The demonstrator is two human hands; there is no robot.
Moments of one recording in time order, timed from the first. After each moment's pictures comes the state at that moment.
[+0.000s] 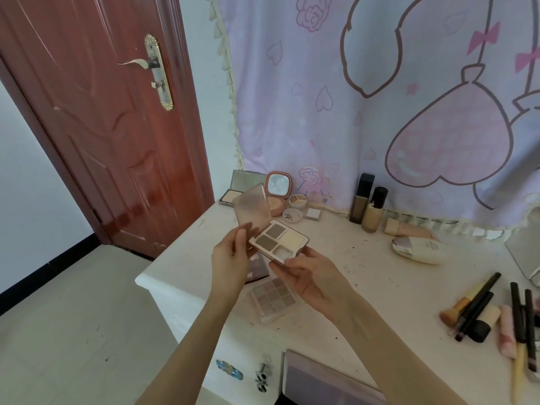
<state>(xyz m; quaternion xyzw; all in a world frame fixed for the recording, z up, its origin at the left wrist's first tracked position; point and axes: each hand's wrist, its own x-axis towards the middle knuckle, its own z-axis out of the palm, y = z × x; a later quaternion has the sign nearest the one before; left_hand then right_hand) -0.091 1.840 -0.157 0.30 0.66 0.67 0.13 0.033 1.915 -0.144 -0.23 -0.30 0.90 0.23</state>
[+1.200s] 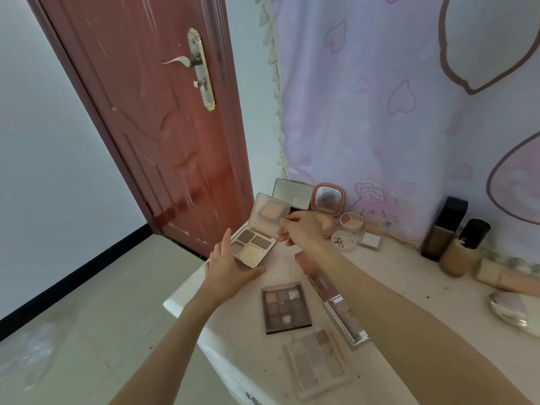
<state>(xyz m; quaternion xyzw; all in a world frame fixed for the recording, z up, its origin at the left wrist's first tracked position) -0.220 1.849 -0.195 0.30 0.89 0.34 0.08 -0.153 2.012 -0.158 -0.35 -0.69 0.60 0.19</state>
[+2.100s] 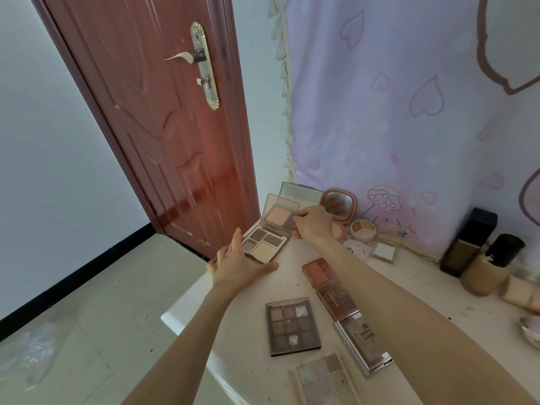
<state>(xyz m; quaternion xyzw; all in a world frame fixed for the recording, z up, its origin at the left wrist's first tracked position) -0.249 1.887 -0.209 0.24 0.93 0.27 0.09 -0.186 2.043 -0.160 -0.40 -0.76 0.47 0.20</state>
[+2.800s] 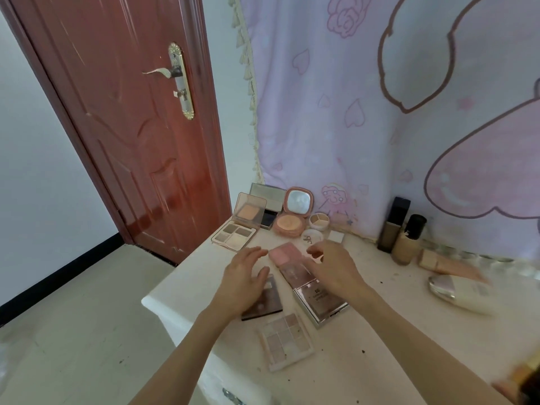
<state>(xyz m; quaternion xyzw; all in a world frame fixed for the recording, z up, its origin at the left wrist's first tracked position) -0.150 1.866 -0.189 0.48 0.80 0.36 0.03 -0.016 2.005 -0.157 -0.37 -0.88 0.28 0.13</state>
